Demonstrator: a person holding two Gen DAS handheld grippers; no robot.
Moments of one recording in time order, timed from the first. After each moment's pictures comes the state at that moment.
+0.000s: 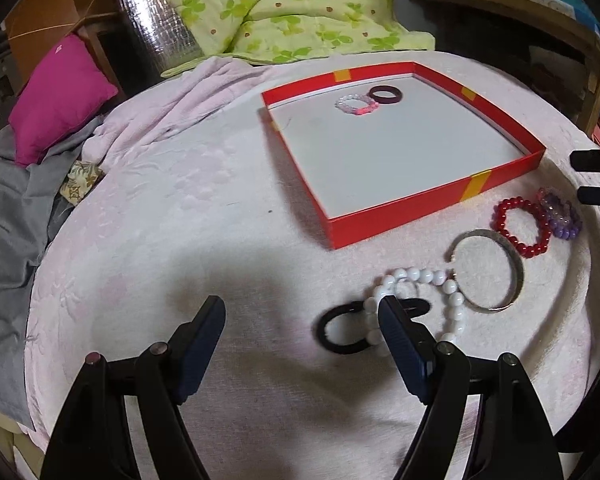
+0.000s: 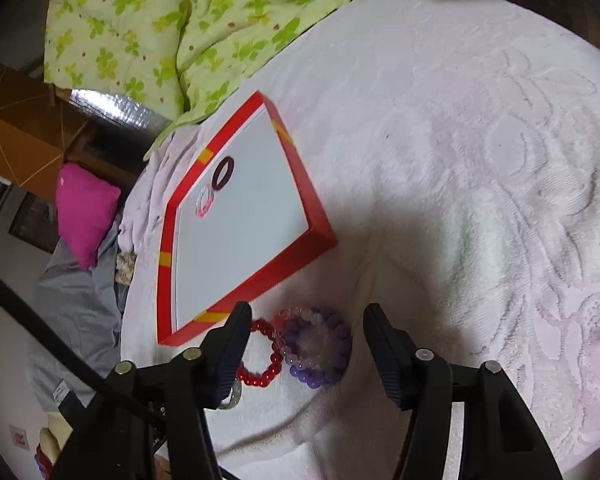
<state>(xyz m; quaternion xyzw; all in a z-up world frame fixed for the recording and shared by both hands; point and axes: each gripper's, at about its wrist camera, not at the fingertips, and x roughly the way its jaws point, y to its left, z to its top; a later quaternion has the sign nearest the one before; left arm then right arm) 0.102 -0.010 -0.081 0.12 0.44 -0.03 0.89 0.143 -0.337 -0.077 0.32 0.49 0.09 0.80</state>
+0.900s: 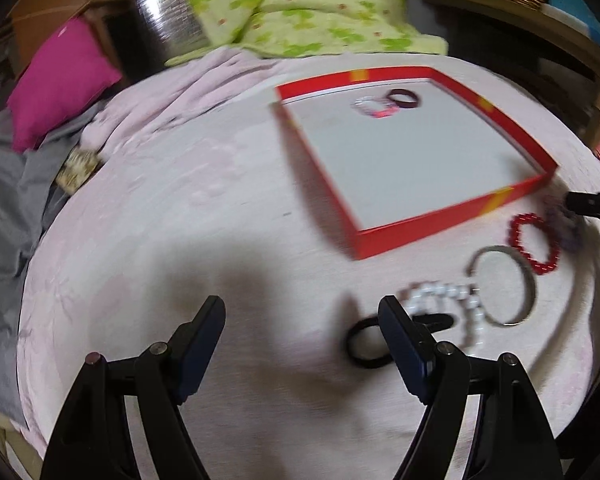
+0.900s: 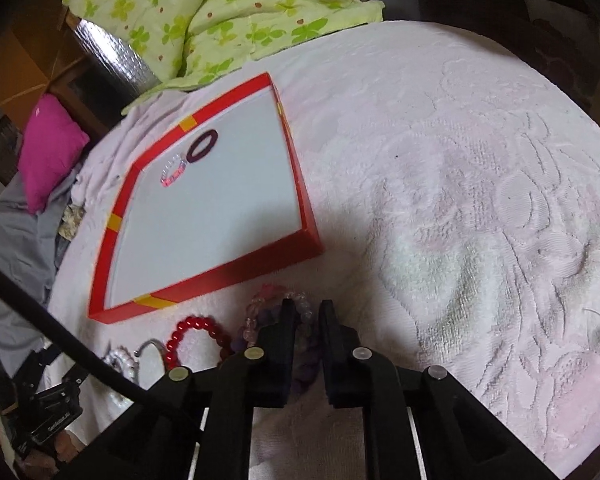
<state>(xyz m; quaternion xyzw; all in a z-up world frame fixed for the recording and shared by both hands) 0.119 0.018 -0.079 0.09 0.45 -0.03 0.89 0.157 -0.308 -0.080 0.18 0.50 0.05 0.85</state>
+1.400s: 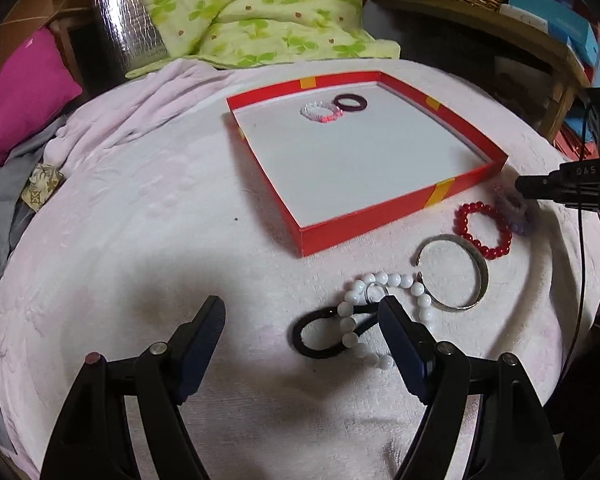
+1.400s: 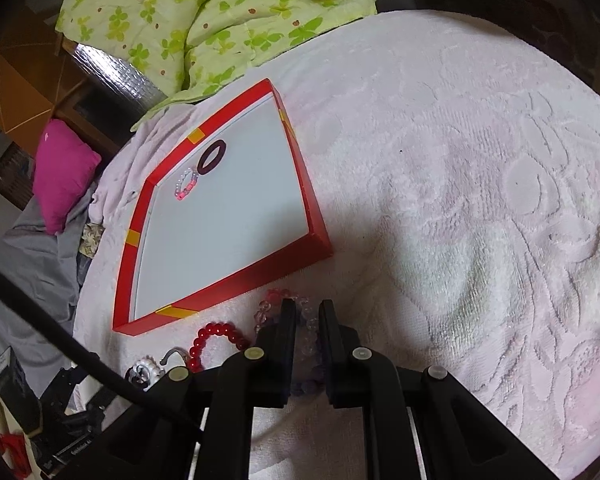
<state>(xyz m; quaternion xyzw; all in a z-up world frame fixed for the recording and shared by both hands) 0.105 0.002 -0.076 0.08 0.45 -0.12 0.88 0.152 -0.316 -0.078 0.22 0.49 0.07 0.84</state>
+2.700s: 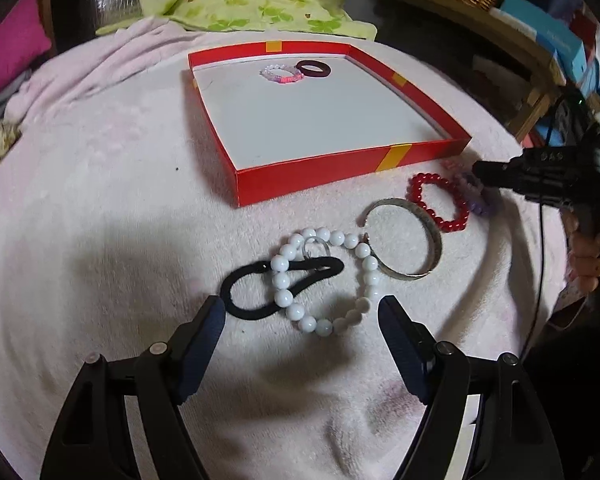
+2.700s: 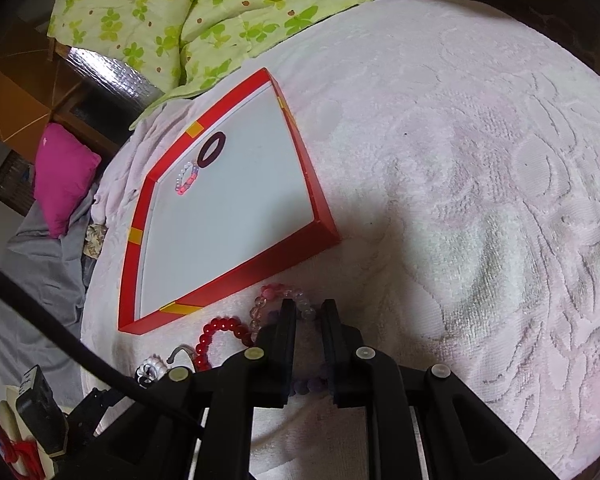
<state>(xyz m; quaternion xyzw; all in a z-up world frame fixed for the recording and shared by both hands) 0.093 -0.002 -0.092 0.01 0.50 -0.18 0.85 0.157 -0.311 -0.086 0.24 0.51 0.07 0.82</state>
